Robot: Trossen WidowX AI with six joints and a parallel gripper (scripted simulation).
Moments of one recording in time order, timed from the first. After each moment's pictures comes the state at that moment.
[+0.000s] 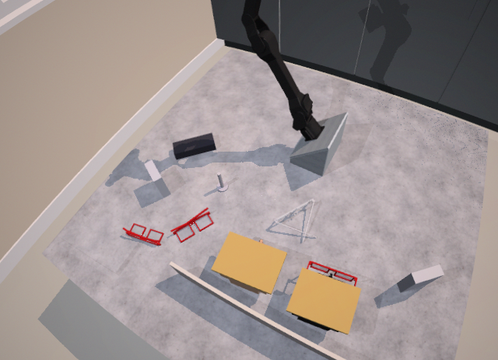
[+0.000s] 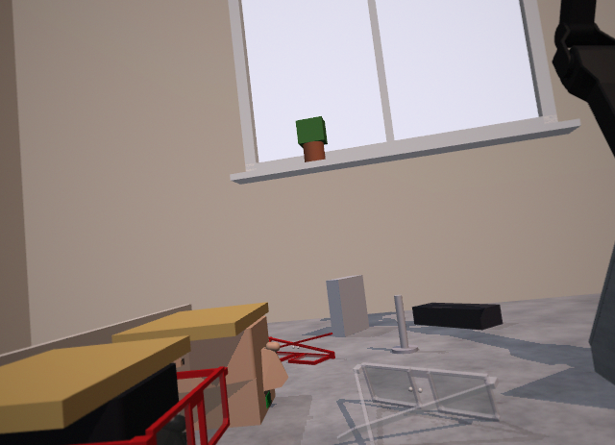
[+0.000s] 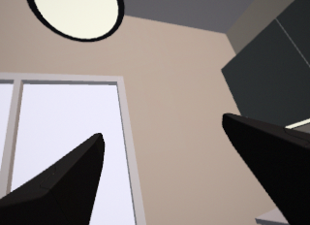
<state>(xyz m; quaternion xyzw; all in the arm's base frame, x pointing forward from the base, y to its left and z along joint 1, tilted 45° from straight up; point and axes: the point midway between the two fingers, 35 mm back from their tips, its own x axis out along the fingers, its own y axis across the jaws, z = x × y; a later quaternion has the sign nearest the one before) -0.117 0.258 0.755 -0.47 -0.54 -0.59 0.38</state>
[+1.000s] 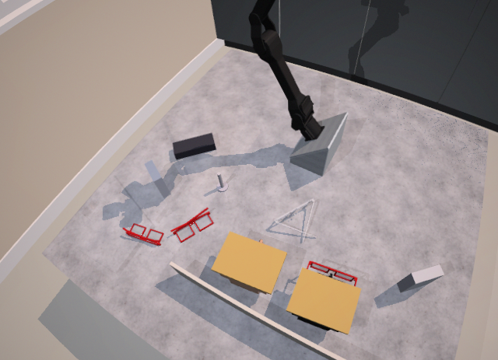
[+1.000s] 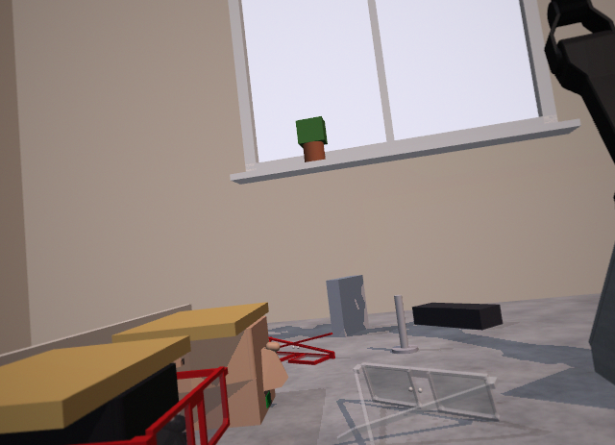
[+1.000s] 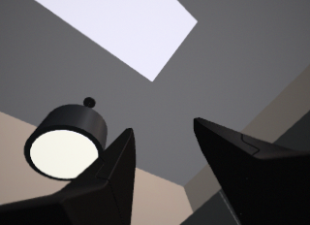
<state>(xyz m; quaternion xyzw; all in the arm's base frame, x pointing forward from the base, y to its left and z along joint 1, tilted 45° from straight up) -0.049 0.461 0.638 -0.65 -0.56 -0.51 0.03</state>
